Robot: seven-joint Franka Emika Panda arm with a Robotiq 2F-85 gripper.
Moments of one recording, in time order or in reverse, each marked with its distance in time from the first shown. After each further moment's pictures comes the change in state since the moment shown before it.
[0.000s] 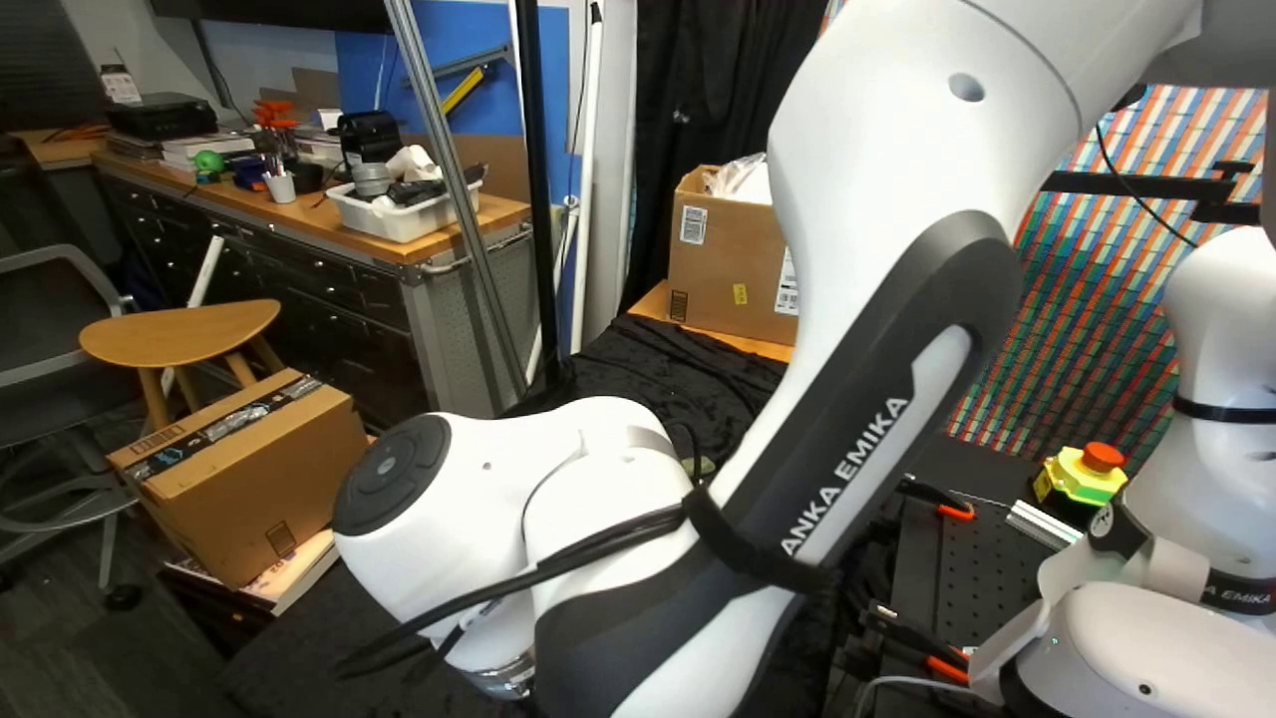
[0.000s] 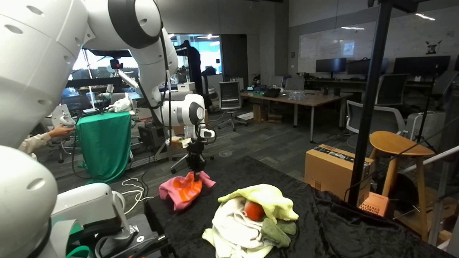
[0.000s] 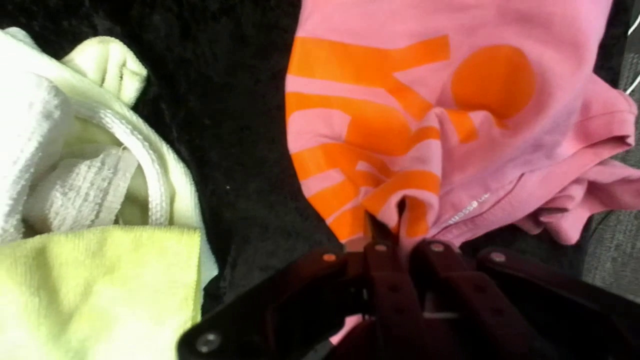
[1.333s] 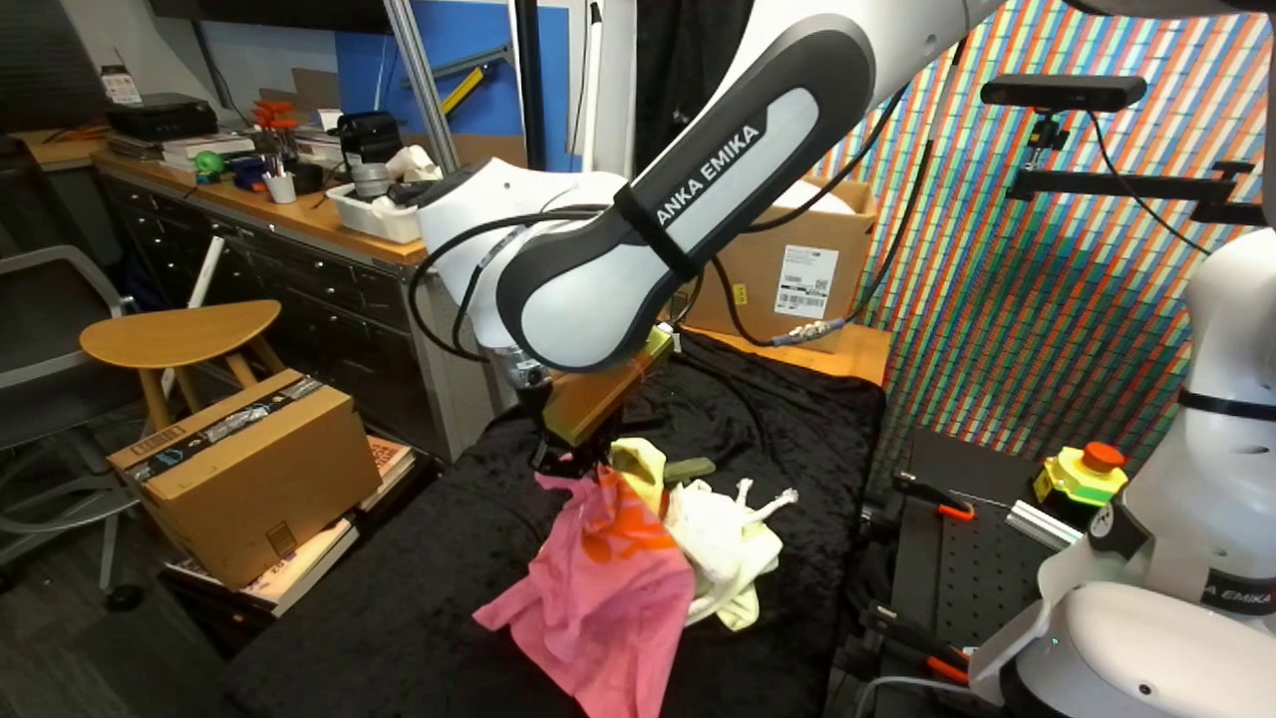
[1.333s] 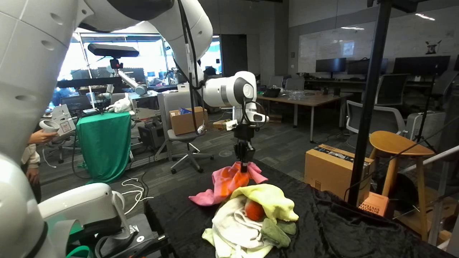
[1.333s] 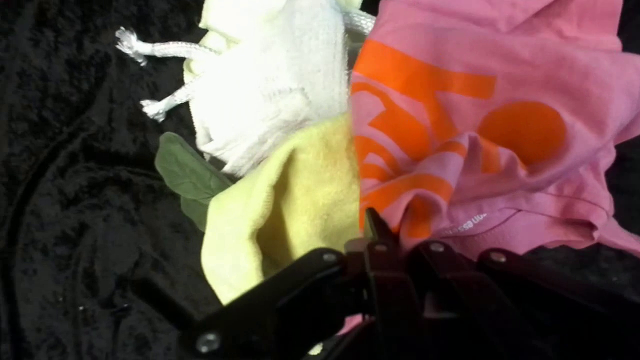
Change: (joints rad) arm -0.268 -0.117 -0.097 0.052 -0.012 -0.175 -0.019
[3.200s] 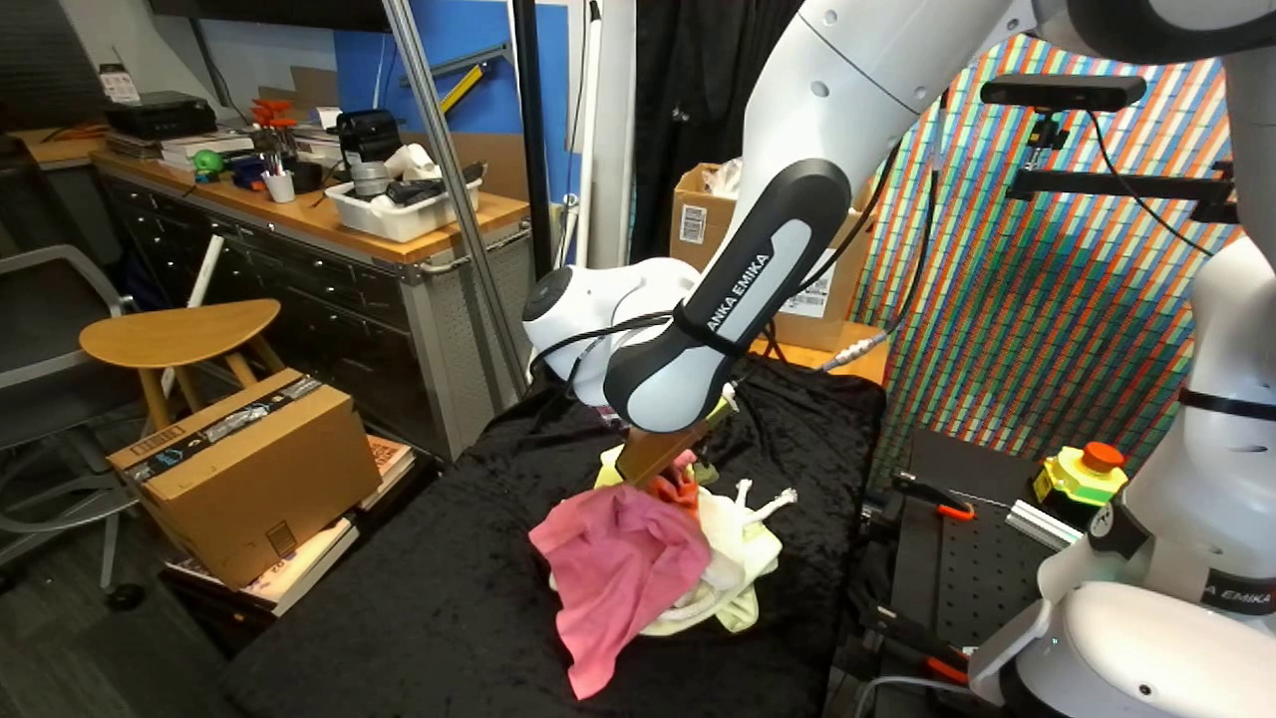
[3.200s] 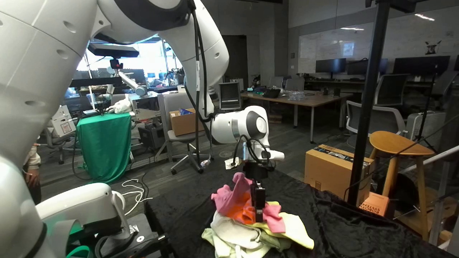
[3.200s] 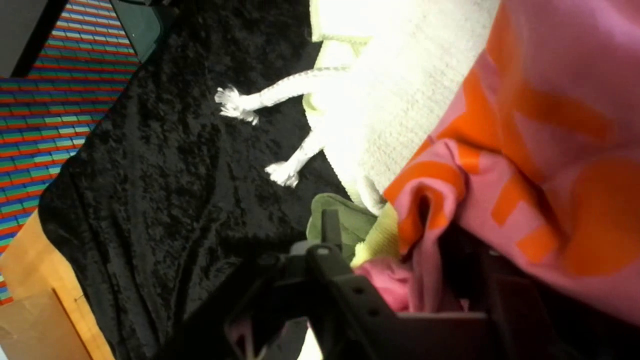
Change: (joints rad) arm -0.041 0.087 -0.099 -0.170 -0.178 0.097 0.377
